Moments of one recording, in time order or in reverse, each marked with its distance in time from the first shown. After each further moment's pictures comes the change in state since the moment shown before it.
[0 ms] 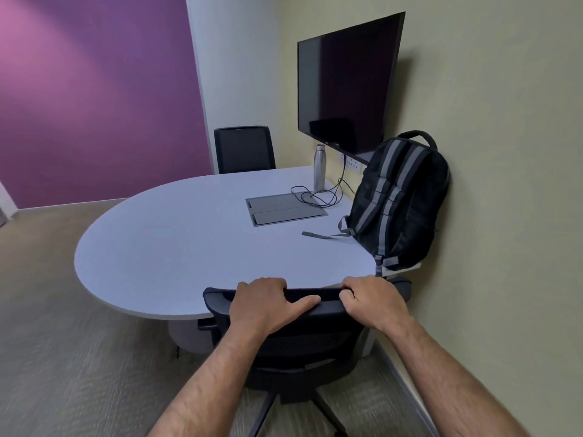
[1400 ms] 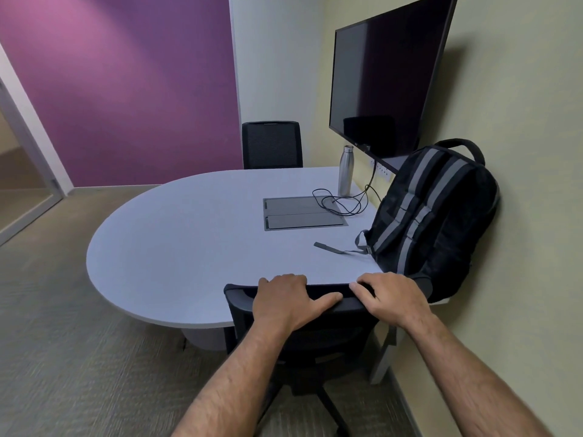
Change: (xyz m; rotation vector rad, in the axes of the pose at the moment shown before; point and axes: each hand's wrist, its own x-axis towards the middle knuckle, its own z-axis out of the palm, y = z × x) left_hand 0.117 0.071 0.039 0.040 -0.021 -0.131; right_hand 0.119 0.112 0.004 -0.017 0.027 -0.222
